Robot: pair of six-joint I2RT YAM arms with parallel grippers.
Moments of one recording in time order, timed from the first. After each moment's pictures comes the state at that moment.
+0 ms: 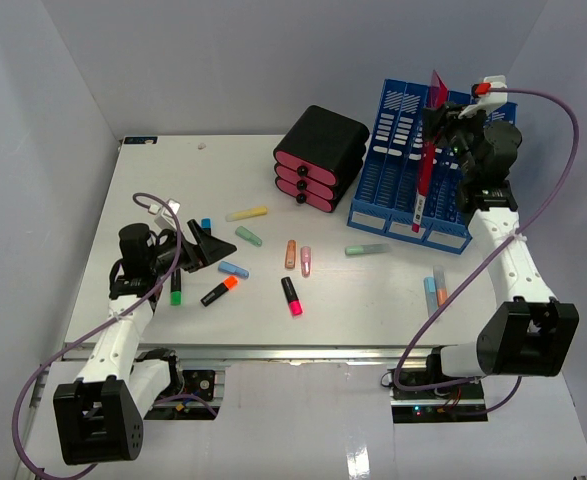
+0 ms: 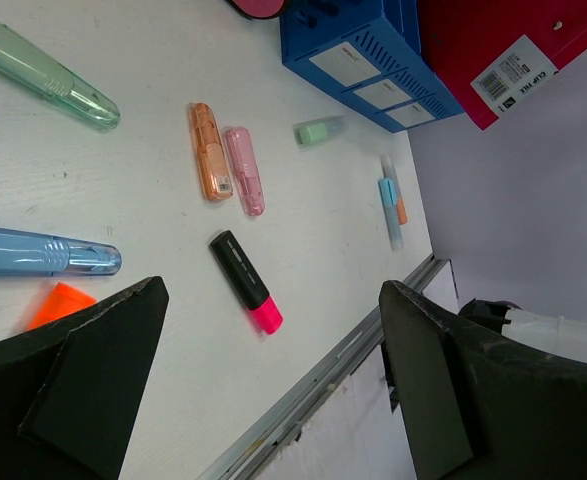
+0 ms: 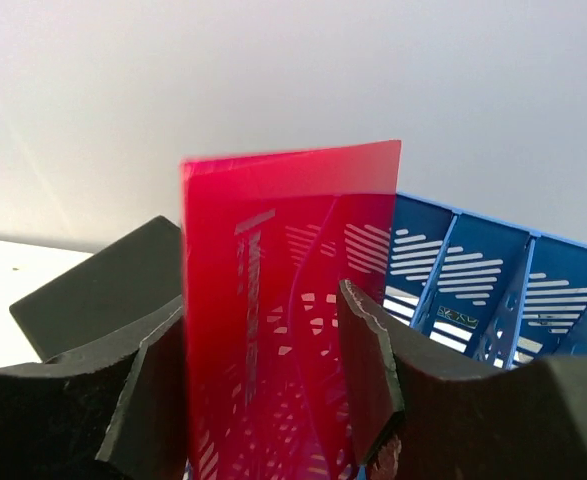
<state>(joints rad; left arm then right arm) 0.06 0.93 0.52 -0.01 0.85 -0.59 0.01 1.35 1.22 0.30 -0.23 0.10</state>
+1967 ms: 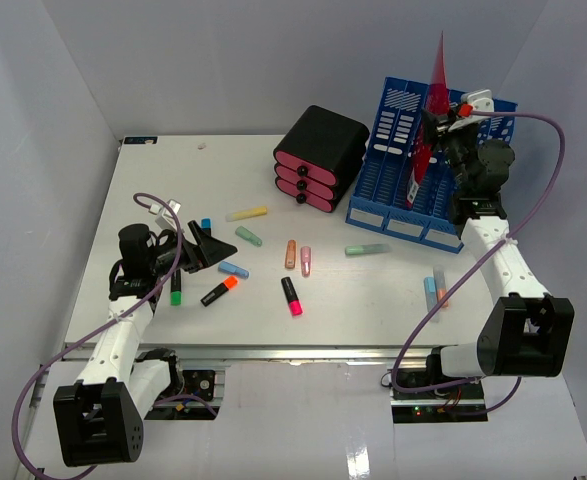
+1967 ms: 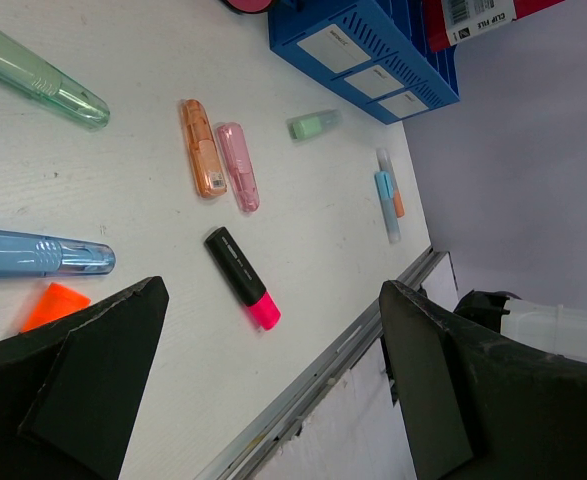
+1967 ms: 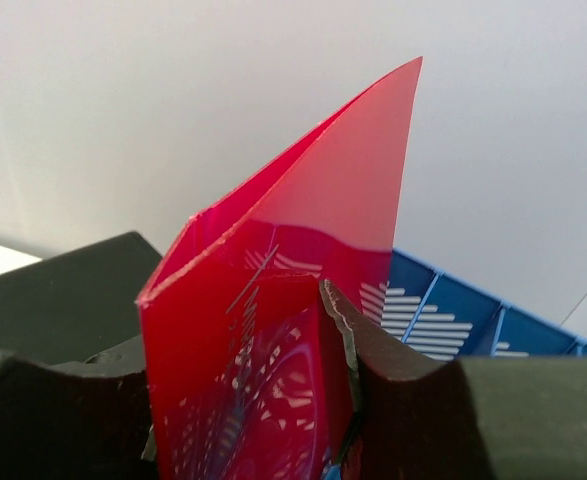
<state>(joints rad) 0.06 0.92 0.52 -0.02 0.87 -0.58 0.03 1.36 1.09 0.59 -0.28 -0.08</state>
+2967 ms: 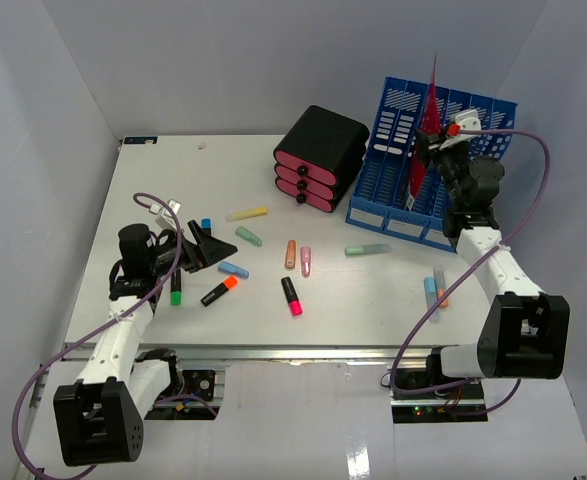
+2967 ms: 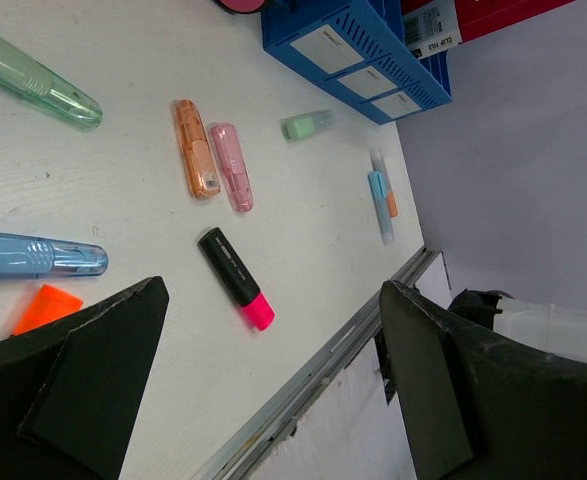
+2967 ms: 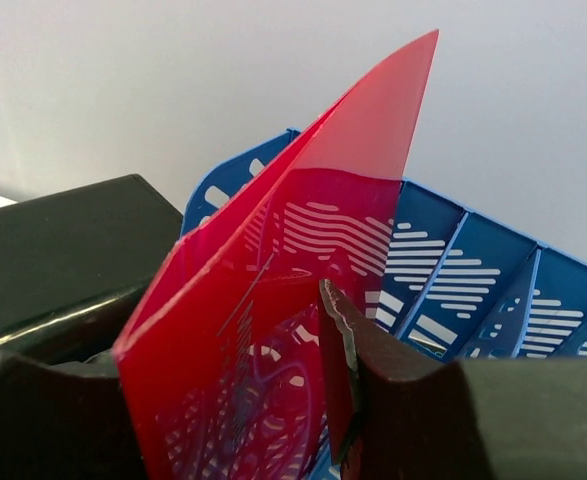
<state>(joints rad) 0.06 0.93 0.52 0.01 0.88 -0.61 0.03 1.35 0.95 0.65 -0.30 -0.11</state>
